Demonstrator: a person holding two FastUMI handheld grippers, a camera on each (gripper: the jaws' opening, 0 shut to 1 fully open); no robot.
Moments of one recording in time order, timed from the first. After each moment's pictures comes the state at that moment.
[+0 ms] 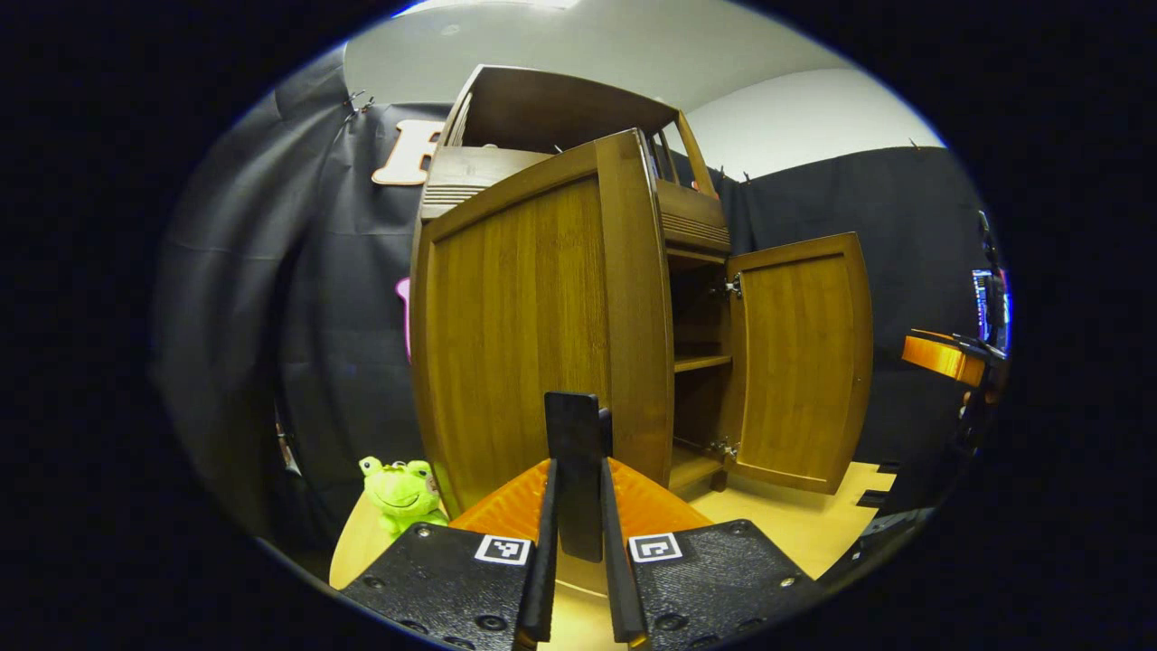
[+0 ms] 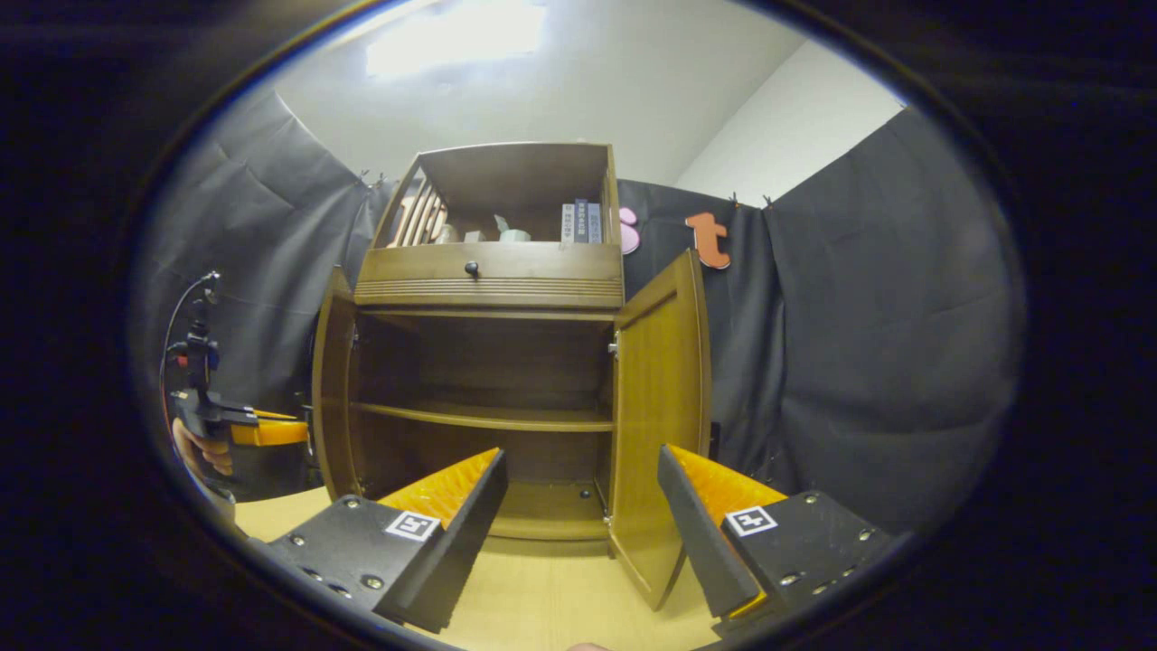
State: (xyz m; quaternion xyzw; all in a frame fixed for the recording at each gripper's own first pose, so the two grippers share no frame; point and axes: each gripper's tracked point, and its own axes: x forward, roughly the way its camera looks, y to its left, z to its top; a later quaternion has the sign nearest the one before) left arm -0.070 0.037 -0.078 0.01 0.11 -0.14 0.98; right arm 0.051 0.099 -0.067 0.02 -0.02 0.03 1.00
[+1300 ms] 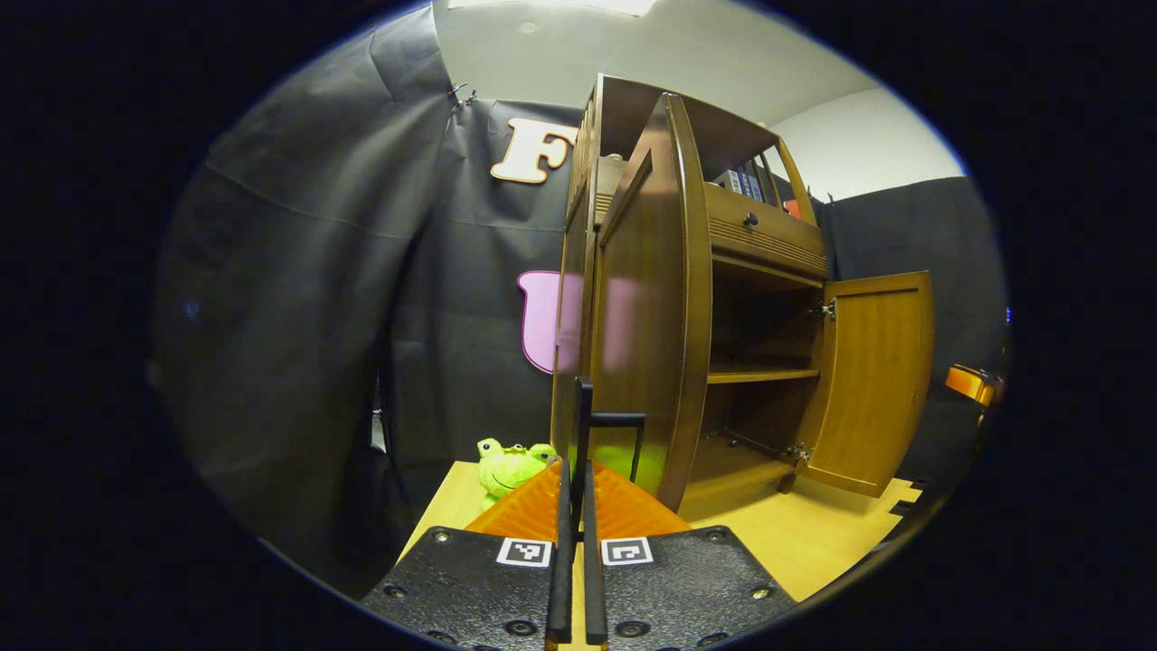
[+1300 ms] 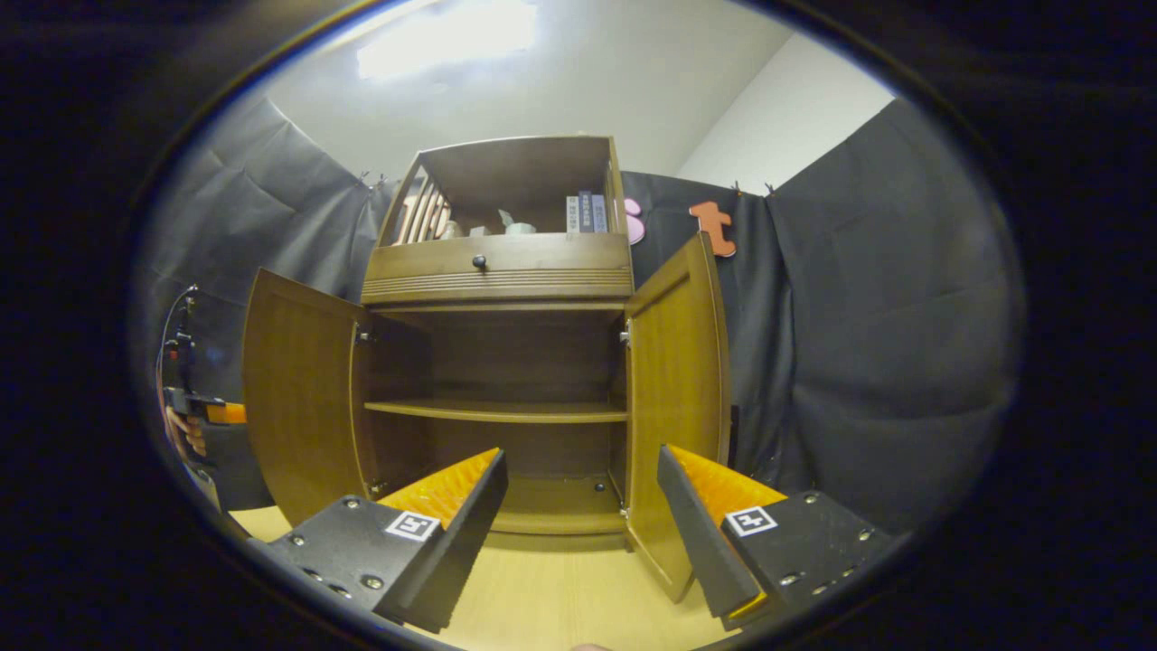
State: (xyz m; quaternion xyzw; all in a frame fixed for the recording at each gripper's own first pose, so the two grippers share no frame) left arm -0.100 0.190 -0.074 -0.03 0.12 -0.03 0.99; right arm 0.053 0.108 -0.083 0.04 -0.01 0.04 1.00
